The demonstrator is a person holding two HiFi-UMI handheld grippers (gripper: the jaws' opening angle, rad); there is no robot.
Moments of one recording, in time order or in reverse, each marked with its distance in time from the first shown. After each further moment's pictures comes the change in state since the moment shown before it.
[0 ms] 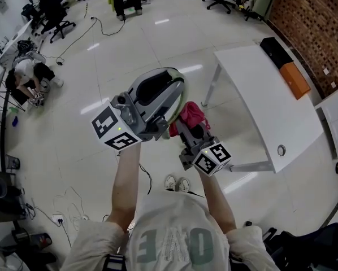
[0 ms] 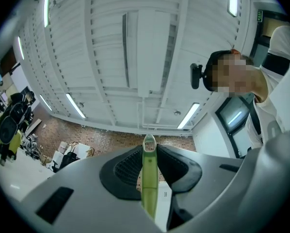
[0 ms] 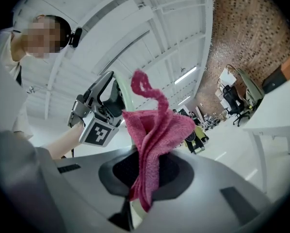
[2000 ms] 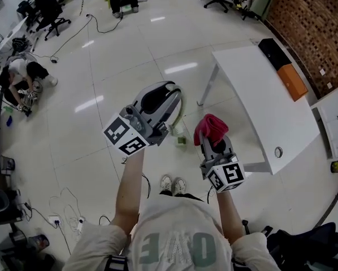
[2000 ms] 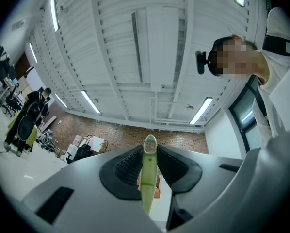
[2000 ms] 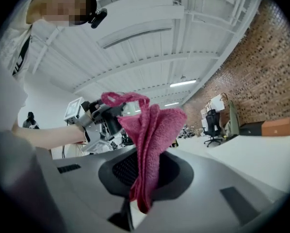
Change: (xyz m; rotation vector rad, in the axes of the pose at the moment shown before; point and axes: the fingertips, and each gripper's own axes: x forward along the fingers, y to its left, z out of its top) left arm -0.035 0.042 -0.066 -0.045 0.049 0.152; right arm -0.063 -0.033 0.023 -0.336 0.118 -0.284
